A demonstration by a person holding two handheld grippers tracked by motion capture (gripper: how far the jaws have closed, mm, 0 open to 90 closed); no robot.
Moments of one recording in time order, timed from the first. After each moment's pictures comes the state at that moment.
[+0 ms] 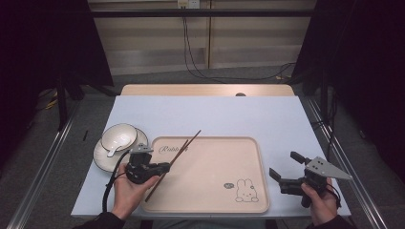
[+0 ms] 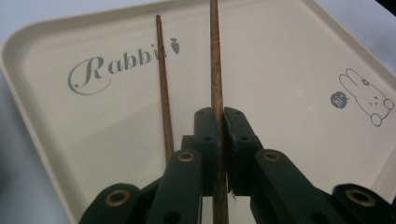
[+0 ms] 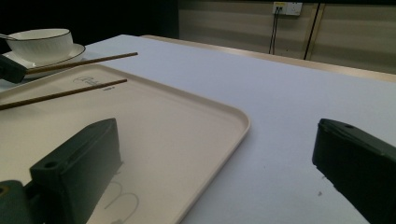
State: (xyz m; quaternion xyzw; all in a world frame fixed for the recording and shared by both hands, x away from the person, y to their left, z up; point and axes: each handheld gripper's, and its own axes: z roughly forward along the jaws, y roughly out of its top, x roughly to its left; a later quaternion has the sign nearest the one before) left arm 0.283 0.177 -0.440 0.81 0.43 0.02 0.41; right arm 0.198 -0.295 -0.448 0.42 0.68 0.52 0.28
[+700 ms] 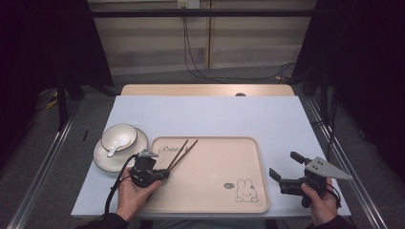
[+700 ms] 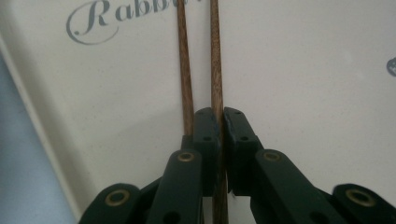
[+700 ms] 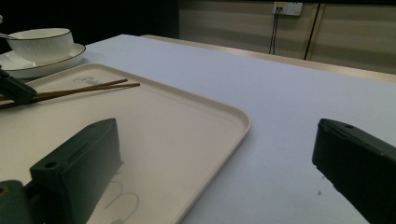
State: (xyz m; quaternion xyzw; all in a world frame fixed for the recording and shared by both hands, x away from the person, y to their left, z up) left arm 0.282 0.170 -0.462 0.83 0.45 0.02 0.34; right arm 0.198 -0.295 -0.448 0.42 0.68 0.52 0.28
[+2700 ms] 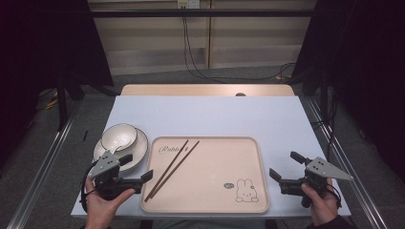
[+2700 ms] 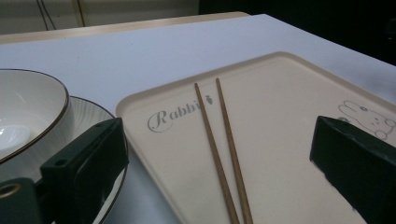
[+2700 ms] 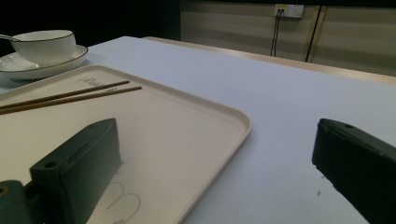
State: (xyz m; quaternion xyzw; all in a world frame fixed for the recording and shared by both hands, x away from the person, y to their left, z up) left arm 0.241 0.246 -0.423 0.76 0.36 0.16 0.52; right arm 0.197 -0.296 -0.448 0.42 0.68 0.53 0.29
